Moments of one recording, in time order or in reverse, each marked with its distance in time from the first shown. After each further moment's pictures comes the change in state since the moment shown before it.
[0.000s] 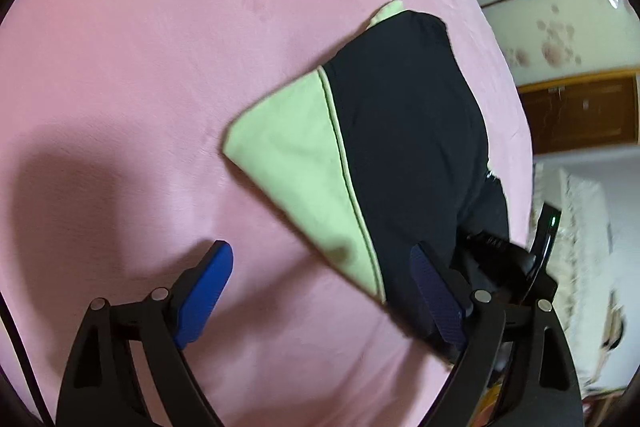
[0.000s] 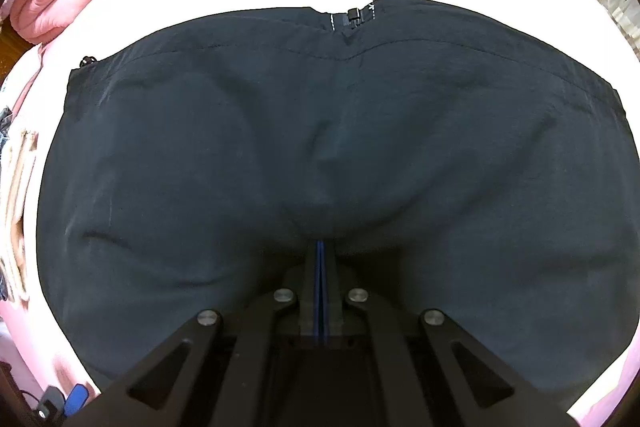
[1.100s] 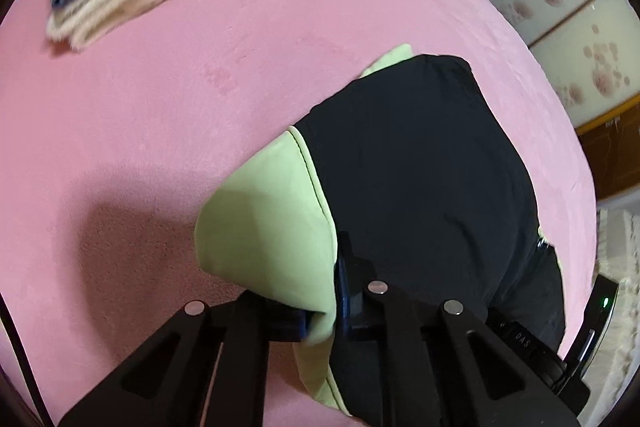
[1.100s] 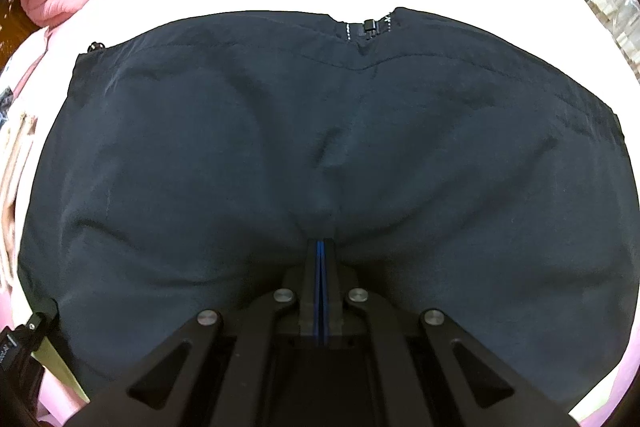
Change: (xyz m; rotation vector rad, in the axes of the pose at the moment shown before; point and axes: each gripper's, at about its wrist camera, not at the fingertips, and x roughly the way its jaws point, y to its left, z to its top) left arm 0.048 -0.087 0.014 0.029 -0.265 0.309; right arm -0.002 0.039 -0.008 -0.074 -0.028 -0.036
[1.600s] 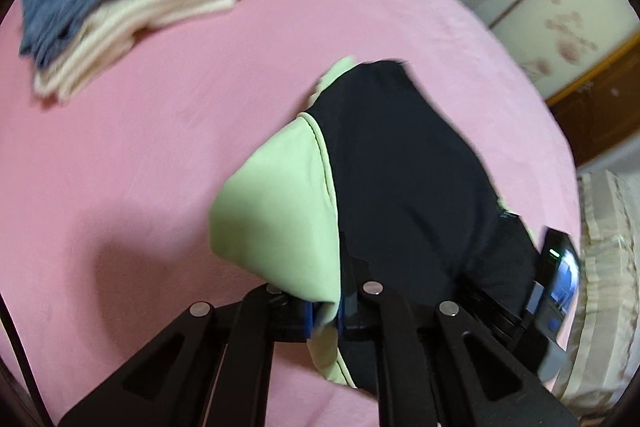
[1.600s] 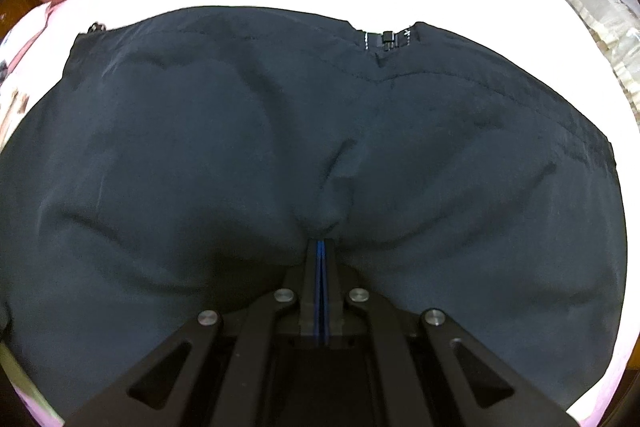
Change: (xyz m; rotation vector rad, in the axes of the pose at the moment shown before) left arm -0.045 -0.022 -0.004 0.144 -0.041 -0.092; right arm -0.001 0.034 -0.001 -0.048 -0.028 -0.069
